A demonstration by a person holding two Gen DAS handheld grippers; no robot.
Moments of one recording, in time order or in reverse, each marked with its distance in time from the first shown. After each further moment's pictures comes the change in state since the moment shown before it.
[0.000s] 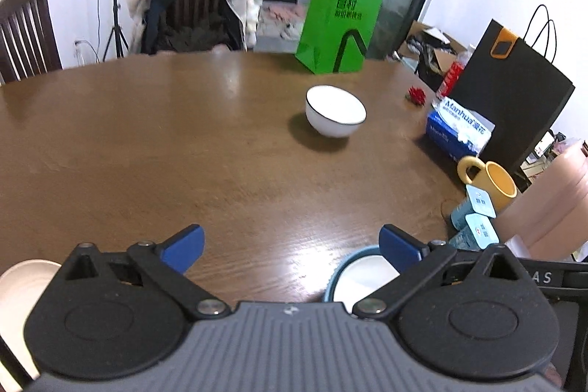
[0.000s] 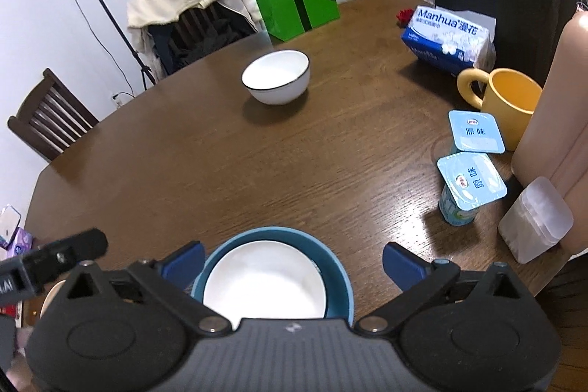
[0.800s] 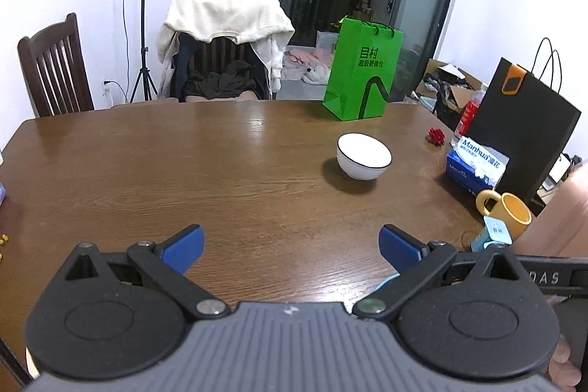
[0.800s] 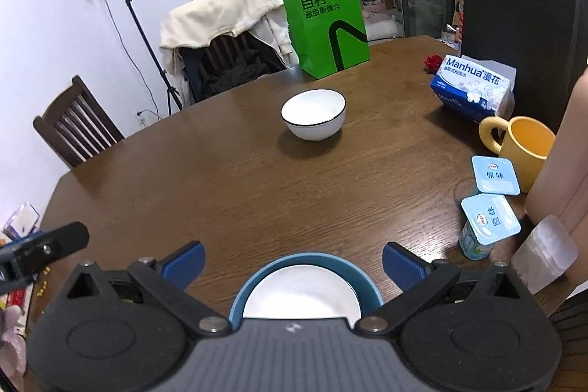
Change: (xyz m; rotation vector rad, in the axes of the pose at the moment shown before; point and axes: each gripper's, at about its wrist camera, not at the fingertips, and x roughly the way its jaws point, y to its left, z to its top) left arm -0.048 0.026 -0.003 0.001 -0.144 0.068; right arm -0.023 0.037 -0.003 -0.088 -0.107 0.031
